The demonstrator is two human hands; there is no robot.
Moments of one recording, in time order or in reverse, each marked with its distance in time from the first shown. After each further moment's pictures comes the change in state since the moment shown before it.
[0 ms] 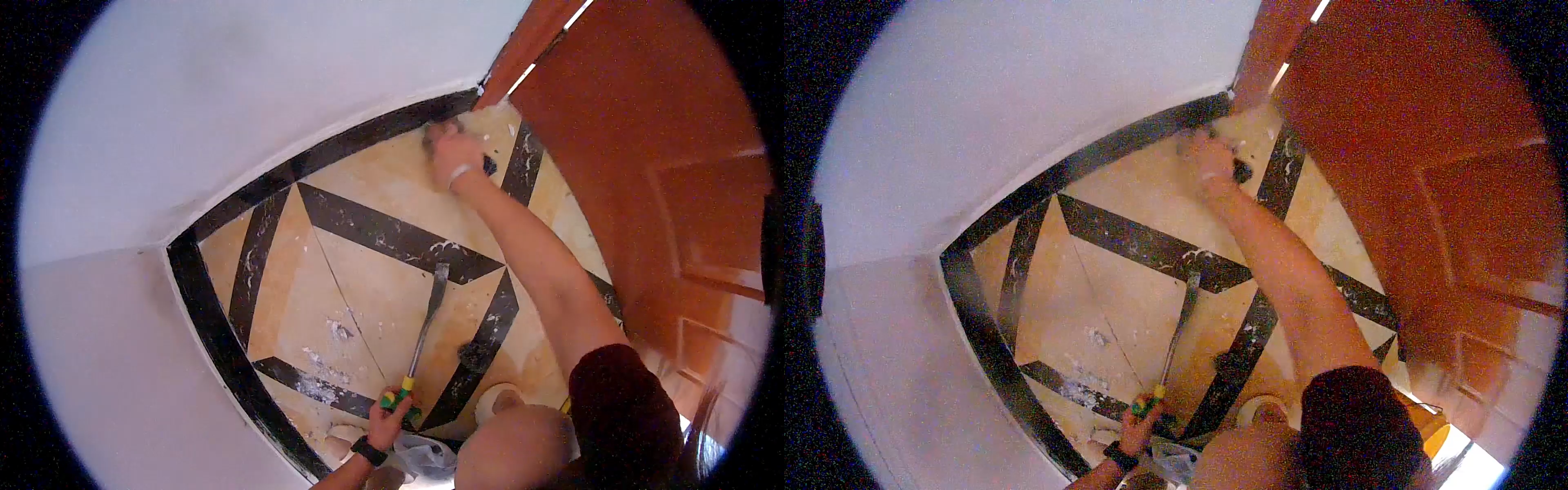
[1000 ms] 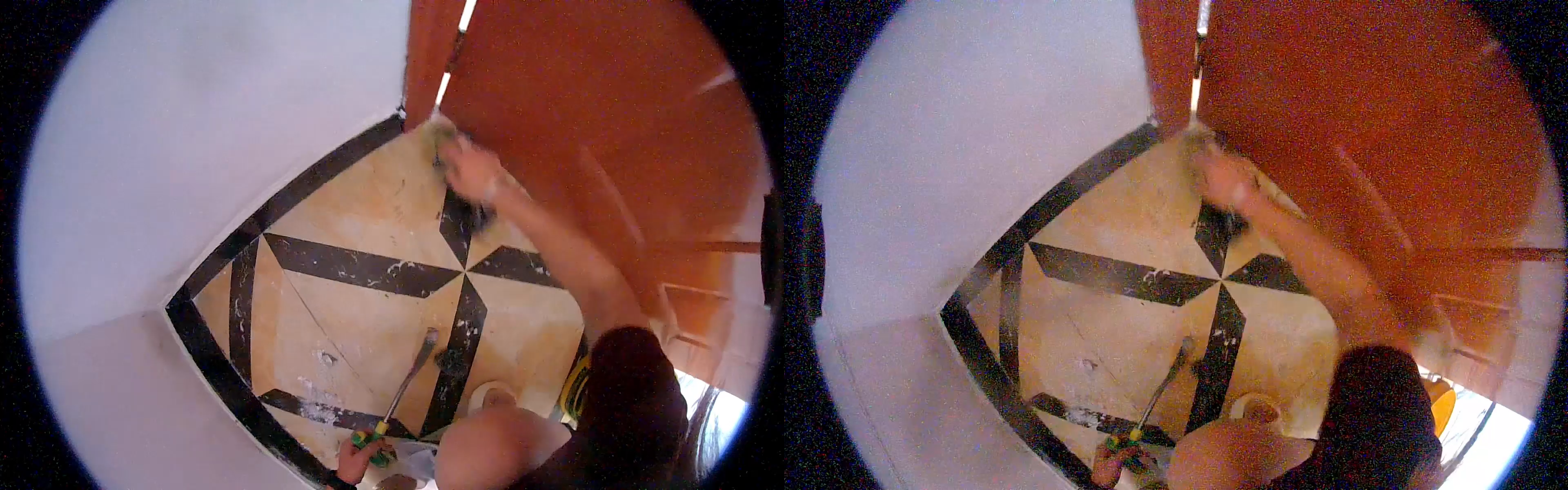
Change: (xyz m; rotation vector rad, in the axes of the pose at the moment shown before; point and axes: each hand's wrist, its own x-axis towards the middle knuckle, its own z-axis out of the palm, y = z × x) left_hand -0.055 0.026 -0.059 -0.069 -0.176 -0.316; right_hand -0.057 0.136 -0.014 0.254 -0.055 -0.096
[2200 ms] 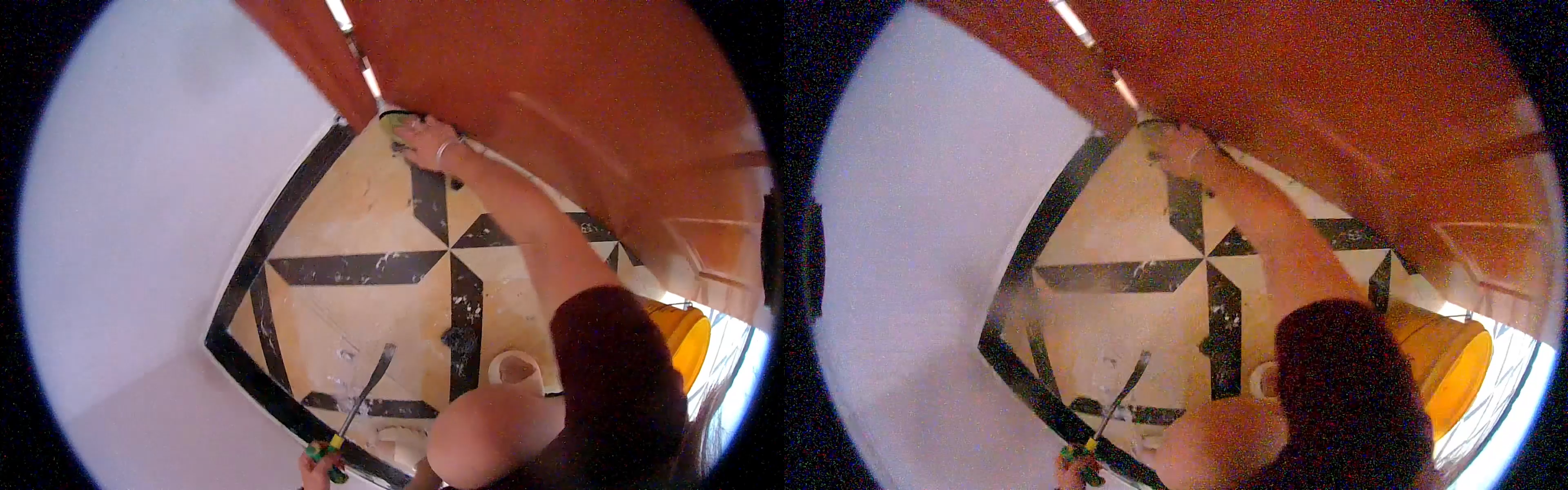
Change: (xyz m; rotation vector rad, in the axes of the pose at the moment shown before) left_hand -0.098 0.104 -0.006 0.454 0.321 0.145; right_hand 0.013 0.026 0.003 -0.051 0.106 0.041
